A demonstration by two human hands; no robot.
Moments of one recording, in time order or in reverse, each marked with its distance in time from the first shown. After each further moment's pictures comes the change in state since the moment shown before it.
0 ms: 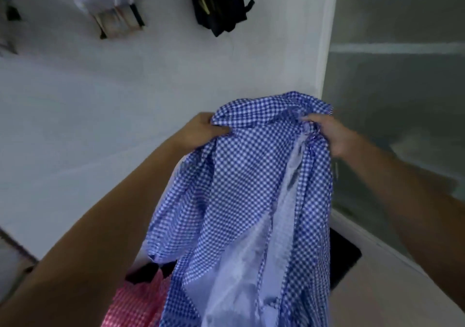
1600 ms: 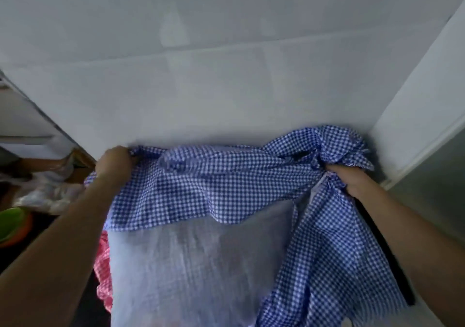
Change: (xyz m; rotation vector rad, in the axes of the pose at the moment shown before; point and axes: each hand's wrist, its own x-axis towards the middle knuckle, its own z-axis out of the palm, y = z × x) left_hand -0.155 -0.293 -0.006 0.716 0.486 -0.993; right_hand 0.201 0.213 -0.031 -0.466 -0.054 0.383
